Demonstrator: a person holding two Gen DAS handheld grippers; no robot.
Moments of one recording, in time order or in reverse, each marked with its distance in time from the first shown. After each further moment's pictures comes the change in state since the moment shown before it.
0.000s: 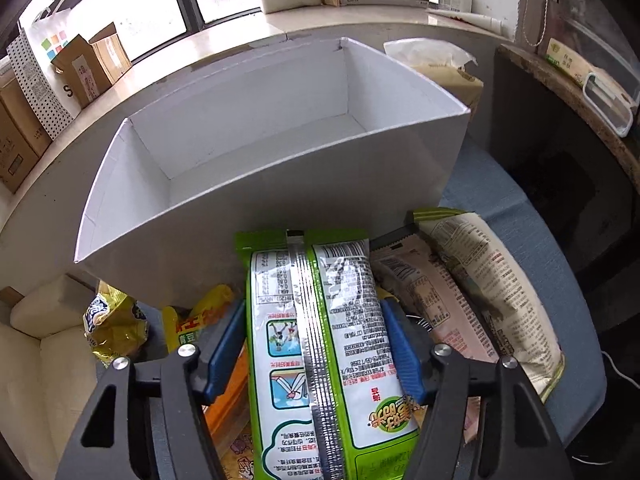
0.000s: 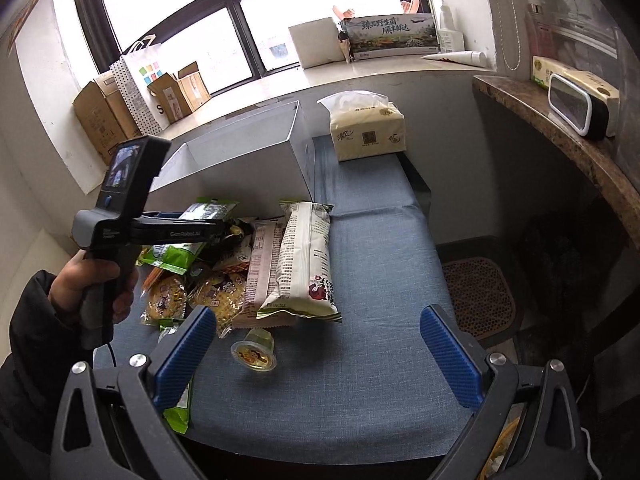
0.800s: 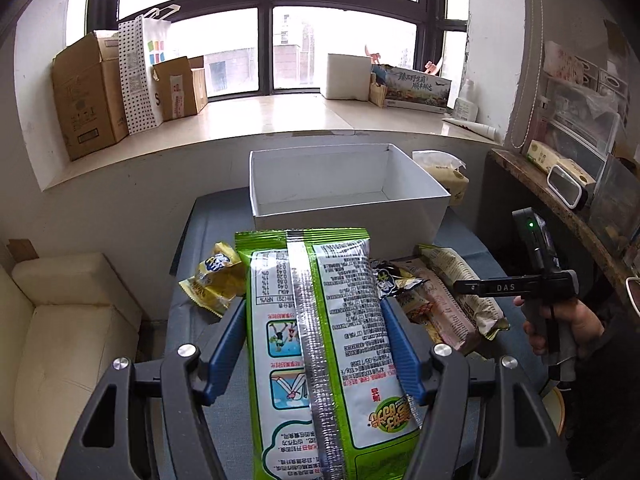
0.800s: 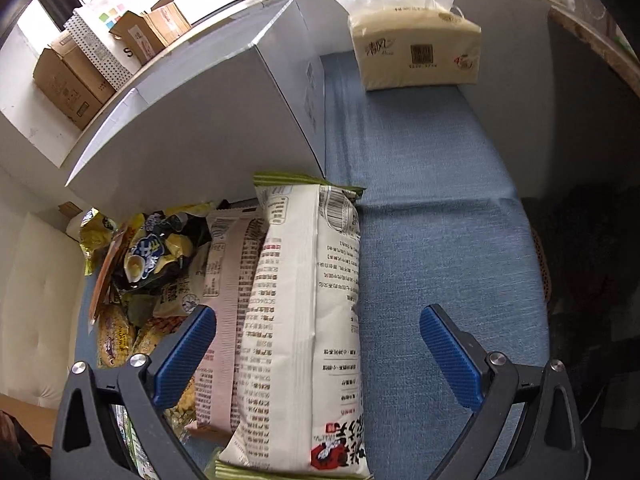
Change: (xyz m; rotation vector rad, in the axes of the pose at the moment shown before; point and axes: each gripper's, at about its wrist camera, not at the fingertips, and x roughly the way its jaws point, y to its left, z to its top) left arm -0.158 0.098 -0.110 -0.184 -0.280 -0.026; right arm 0.190 0.001 0.057 0.026 0.309 0.056
